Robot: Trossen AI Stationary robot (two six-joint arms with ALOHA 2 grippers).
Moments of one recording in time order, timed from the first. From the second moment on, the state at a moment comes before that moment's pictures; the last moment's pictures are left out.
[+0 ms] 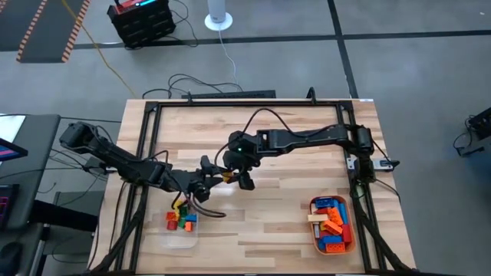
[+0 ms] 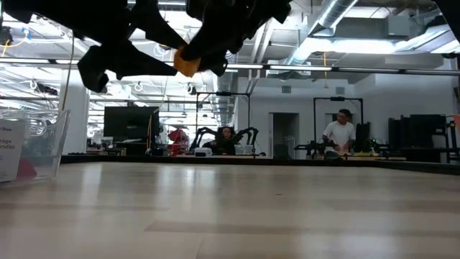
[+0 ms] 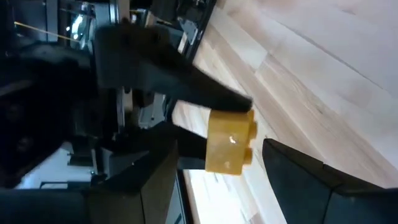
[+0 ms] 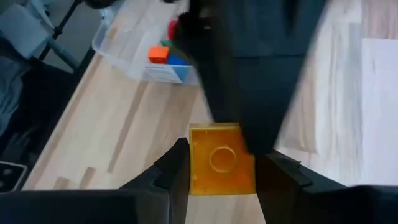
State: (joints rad) left arm -0.36 1.23 0.58 0.32 -0.63 1.04; right arm -0.03 1.97 1.67 -0.48 -0.36 -0.08
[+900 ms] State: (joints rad) left arm -0.35 1.21 0.58 0.26 -0.56 0.90; right arm -0.01 1.95 1.67 -0.50 -0.36 -0.08
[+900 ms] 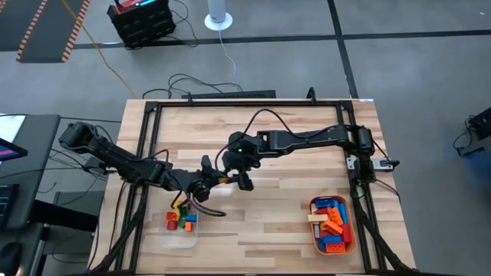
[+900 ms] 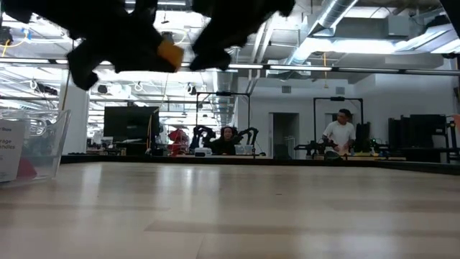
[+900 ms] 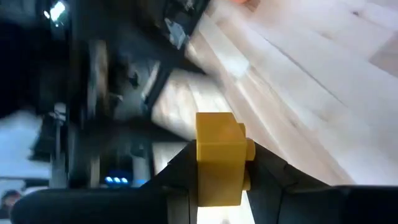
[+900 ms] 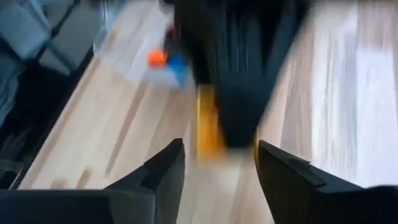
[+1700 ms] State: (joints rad) left arm -0.54 0.98 0.67 -0.68 -0.01 -0.48; right arm 0.12 1.59 1.31 -0.77 0.03 0.22
